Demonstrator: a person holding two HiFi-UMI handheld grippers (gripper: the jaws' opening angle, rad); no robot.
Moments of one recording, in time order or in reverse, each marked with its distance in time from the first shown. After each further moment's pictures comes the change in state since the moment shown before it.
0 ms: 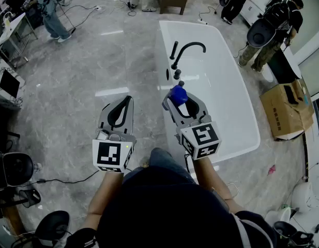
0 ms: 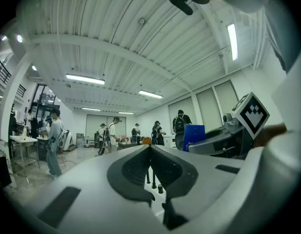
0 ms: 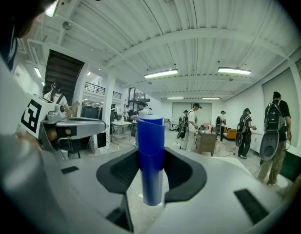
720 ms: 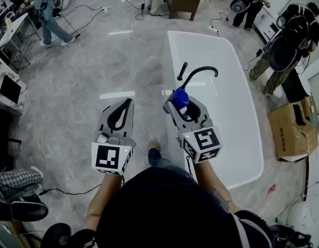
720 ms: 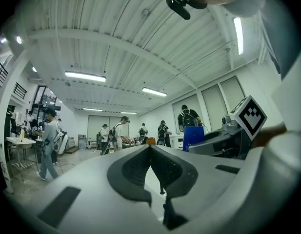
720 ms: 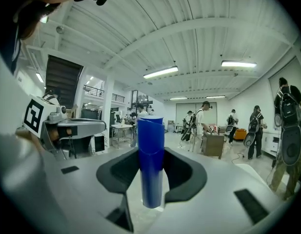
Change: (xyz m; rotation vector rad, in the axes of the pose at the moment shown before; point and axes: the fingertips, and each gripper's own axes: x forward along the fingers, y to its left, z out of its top) left arm 0.189 0.084 -0.016 0.016 -0.001 0.035; right arm 0.175 -0.123 0.022 0.022 -0.045 0.073
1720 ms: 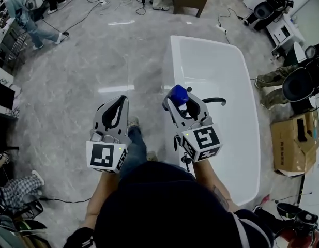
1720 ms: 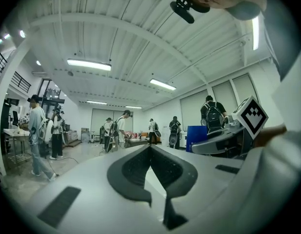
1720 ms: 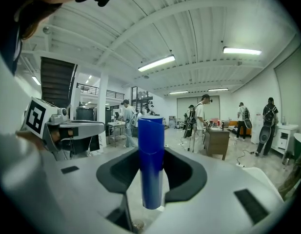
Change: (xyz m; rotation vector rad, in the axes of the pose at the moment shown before) left arm 0.218 0.112 -0.042 -0.052 0.049 0.046; right arm 0.204 -0.145 0.008 0.027 0.046 0.036
